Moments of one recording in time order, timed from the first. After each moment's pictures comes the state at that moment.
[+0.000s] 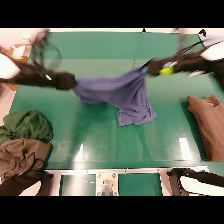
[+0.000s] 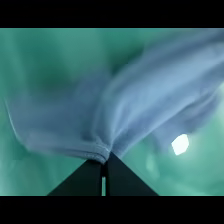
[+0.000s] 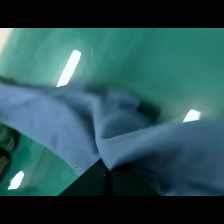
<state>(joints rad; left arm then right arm) -0.23 -1.12 1.14 1.13 -1.06 -1.49 0.12 -1.40 1.31 -0.72 1.12 1.16</state>
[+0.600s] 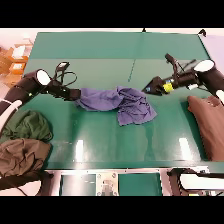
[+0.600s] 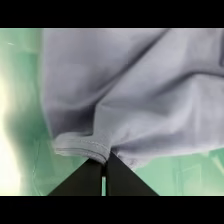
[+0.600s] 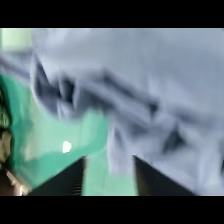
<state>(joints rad) -0.17 -1.40 1.13 1.20 -0.94 -1.43 -0.08 -1.42 1.18 -0.76 1.34 1.26</state>
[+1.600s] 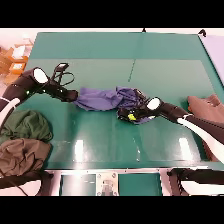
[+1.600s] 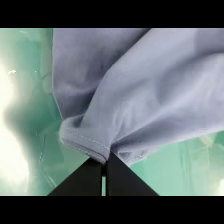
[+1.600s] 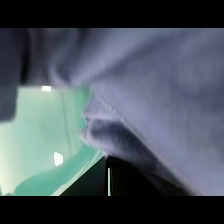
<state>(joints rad) -0.15 -1.41 1.14 1.21 -1.03 -1.36 0.40 -1.48 0.83 -0.80 0.68 1.59</state>
